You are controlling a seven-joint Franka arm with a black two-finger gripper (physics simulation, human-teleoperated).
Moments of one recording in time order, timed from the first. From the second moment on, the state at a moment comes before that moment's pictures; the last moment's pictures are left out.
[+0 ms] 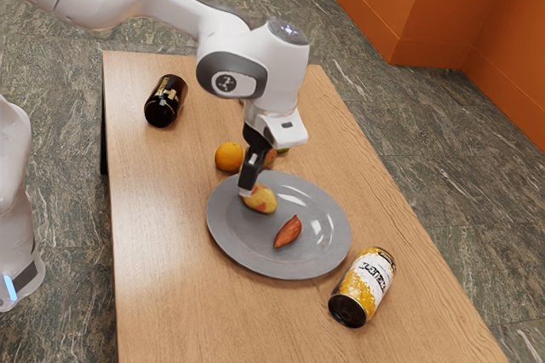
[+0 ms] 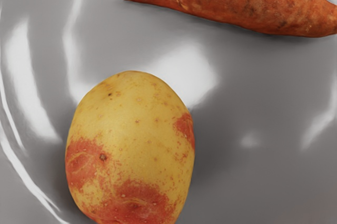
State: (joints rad) arm -0.05 -0.30 -0.13 -2.25 0.02 1.98 0.33
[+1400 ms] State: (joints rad) arm -0.04 -0.16 -0.10 -2.24 0.01 2.05 0.39
